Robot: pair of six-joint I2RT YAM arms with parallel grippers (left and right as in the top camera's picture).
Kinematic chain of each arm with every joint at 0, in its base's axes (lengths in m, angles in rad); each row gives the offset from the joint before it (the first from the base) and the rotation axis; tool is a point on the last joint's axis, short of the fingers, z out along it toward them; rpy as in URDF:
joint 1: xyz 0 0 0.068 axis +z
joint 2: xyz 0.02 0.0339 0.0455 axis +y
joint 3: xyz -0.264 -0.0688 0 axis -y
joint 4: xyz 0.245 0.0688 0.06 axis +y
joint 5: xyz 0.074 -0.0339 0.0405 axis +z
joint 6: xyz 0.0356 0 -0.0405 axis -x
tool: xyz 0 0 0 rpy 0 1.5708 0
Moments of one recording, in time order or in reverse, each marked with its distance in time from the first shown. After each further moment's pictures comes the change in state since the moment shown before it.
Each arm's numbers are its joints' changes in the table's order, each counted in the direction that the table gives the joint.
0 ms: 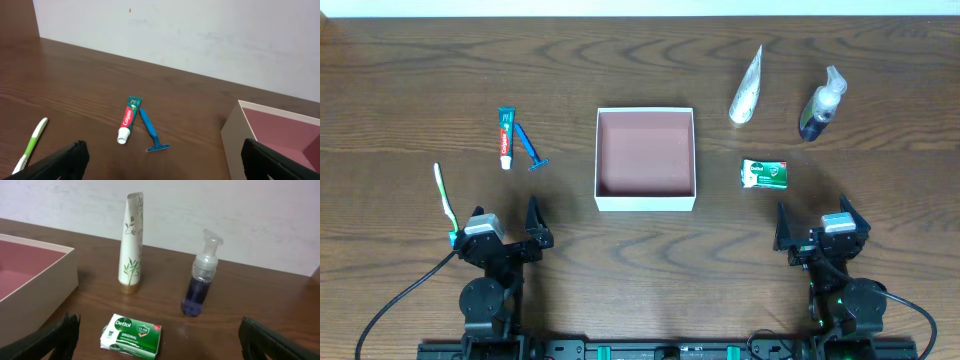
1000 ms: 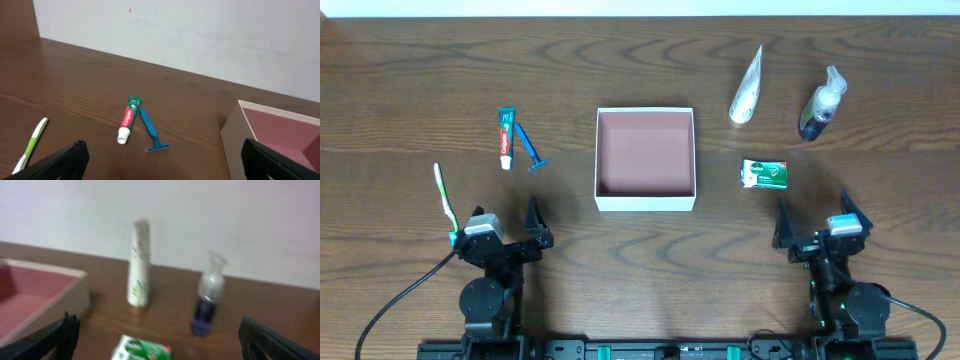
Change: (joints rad) left arm 0.000 0.000 0.000 0.000 0.000 0.000; right arm 0.000 0.000 0.000 -0.107 0.064 -0.065
